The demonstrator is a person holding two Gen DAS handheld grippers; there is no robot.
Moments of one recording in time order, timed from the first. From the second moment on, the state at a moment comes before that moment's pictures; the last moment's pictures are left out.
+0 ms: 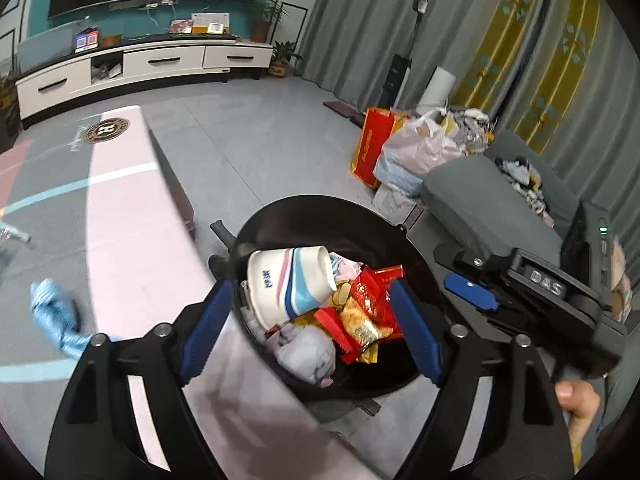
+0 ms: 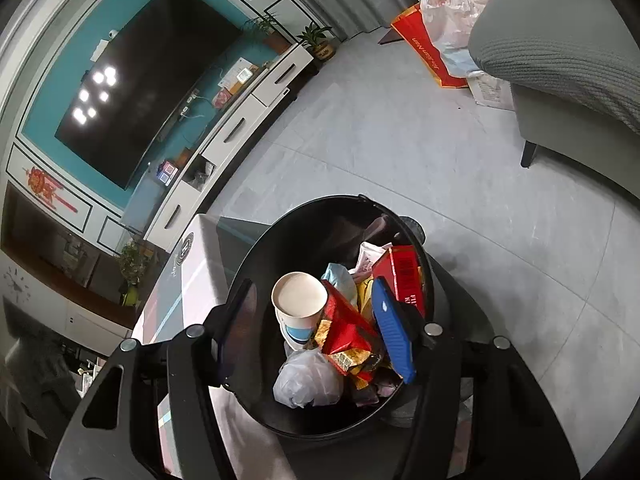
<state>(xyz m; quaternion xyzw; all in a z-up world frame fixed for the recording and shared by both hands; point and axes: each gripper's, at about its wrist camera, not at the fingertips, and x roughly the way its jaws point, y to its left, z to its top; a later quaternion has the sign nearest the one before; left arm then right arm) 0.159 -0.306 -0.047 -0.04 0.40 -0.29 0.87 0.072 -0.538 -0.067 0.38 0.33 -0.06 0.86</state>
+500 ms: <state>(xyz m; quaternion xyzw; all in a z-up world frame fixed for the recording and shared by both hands) 0.107 -0.126 -0.049 -0.06 0.38 -0.14 0.91 0.104 -0.426 -0.044 0.23 0.37 0.05 0.90</state>
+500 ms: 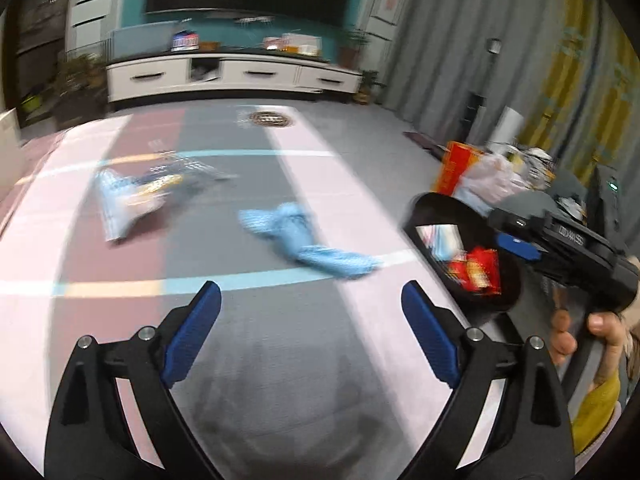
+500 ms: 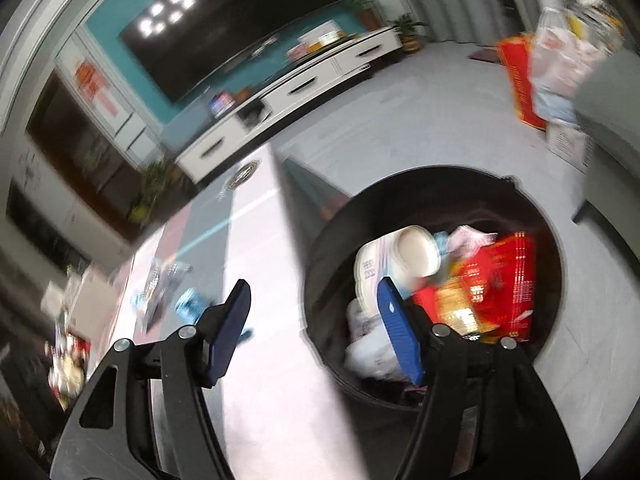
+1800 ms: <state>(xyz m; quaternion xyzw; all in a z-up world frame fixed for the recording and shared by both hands) 0.146 0.019 -0.081 -0.22 0.39 -0.03 0.89 0.186 -0.263 -0.066 0.15 0.39 0.09 0.90</state>
